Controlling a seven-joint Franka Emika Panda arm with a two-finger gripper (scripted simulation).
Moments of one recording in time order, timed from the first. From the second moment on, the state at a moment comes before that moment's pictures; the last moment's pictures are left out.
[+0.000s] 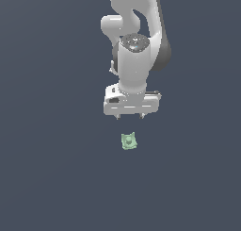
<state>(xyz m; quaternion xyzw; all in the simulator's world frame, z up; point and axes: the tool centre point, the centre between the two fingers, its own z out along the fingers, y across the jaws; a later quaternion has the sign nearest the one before) 0.012 0.039 0.197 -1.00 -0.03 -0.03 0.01</state>
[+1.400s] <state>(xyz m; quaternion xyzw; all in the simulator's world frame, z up) 0.032 0.034 0.144 -1.00 -0.06 -0.02 0.00</state>
